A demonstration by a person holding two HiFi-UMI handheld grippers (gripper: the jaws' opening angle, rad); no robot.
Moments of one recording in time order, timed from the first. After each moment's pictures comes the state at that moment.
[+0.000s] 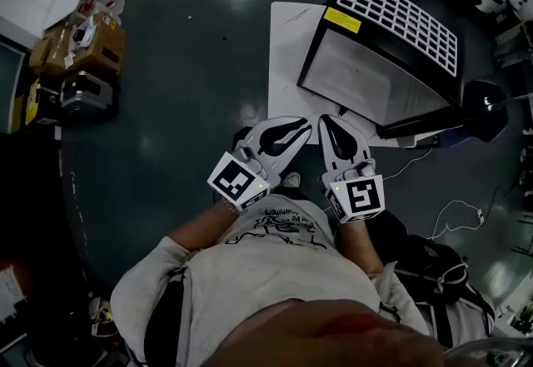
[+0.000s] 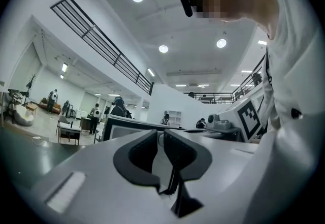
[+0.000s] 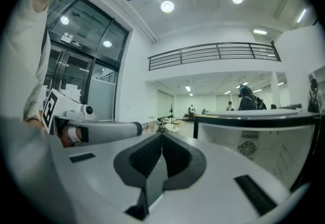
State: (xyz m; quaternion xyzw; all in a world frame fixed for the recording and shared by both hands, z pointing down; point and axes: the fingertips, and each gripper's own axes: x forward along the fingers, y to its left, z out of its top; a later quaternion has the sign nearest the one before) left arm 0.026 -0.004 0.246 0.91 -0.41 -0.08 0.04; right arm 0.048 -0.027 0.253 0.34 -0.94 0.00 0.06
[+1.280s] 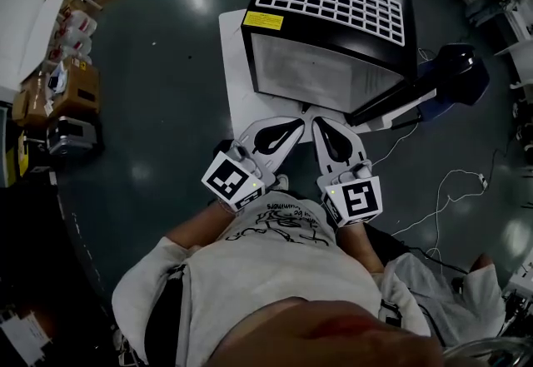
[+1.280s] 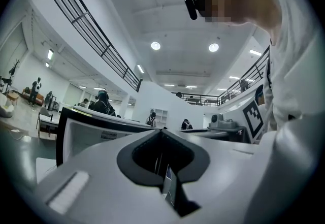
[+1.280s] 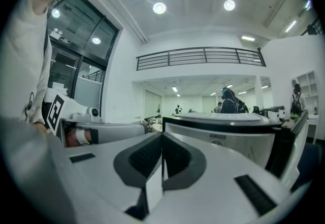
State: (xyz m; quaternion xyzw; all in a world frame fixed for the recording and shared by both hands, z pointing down) left arm 0.137 -0.043 0.238 0.94 -0.33 -0.08 0.05; right arm 0.161 -0.051 0.241 0.41 -0.91 0.01 0.06
